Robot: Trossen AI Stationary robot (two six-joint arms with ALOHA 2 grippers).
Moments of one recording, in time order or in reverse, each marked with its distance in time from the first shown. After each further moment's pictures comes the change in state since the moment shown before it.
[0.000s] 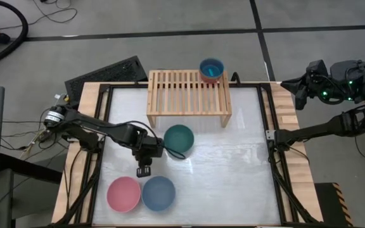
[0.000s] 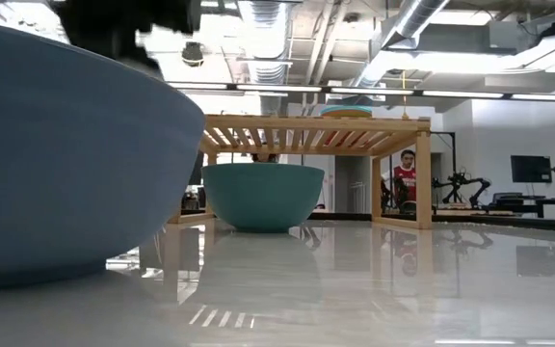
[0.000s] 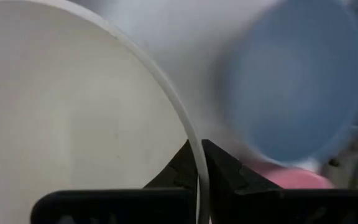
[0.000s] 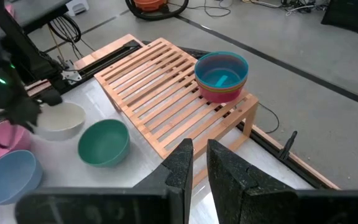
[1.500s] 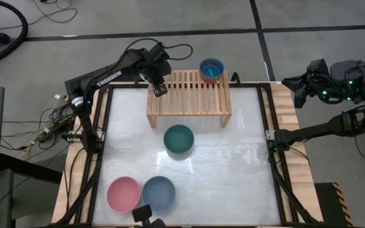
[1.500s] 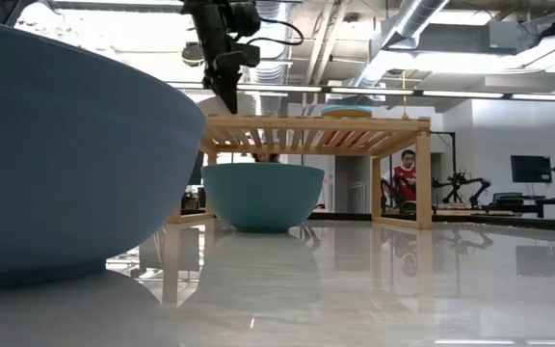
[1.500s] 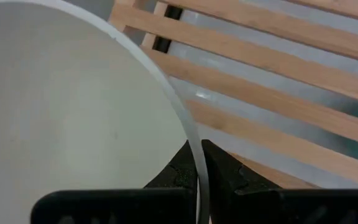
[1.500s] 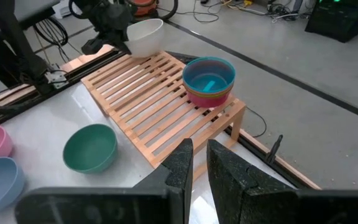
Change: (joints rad) left arm 0.823 0.320 0.722 -0.231 -0.301 0.666; right arm 0.000 0.000 0.000 0.000 0.053 -0.015
